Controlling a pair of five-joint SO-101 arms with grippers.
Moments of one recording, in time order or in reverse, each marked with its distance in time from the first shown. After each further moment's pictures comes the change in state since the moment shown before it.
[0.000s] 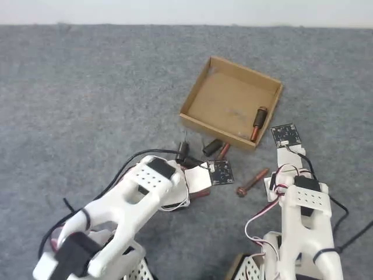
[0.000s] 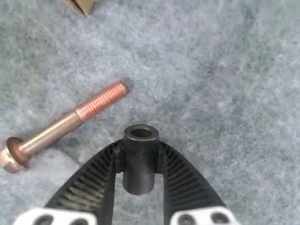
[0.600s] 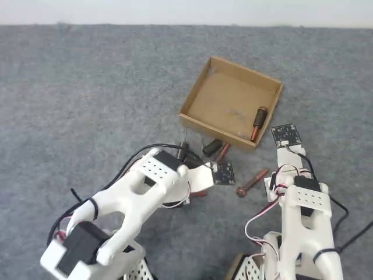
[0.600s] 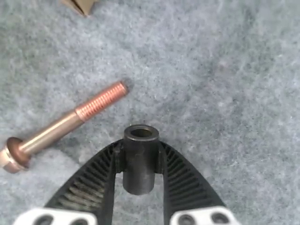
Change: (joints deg) left arm 0.2 6.4 -6.0 7.2 -3.2; right arm 0.0 0.0 0.0 0.0 0.0
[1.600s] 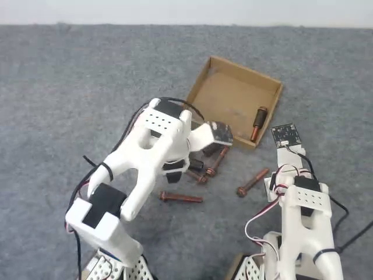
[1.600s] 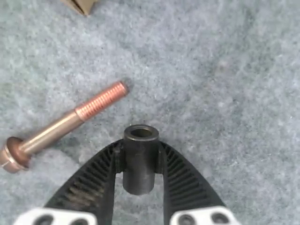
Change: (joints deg) left arm -8.7 20.8 -37.1 24.4 -3.4; right arm 0.0 0.0 0.0 0.0 0.1
